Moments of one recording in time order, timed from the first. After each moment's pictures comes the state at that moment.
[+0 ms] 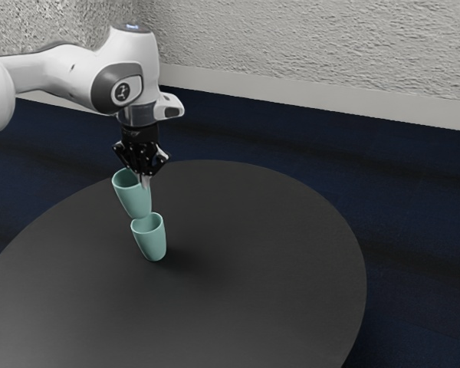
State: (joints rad) arm 0.05 0.15 -0.08 -1.76 0.15 1.82 -0.20
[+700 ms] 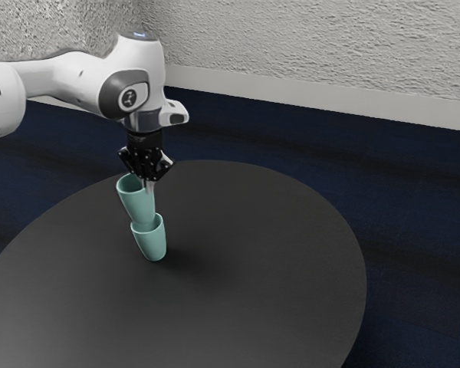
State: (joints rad) arm 0.04 0.19 -0.08 -1.74 0.15 1.83 -0.20
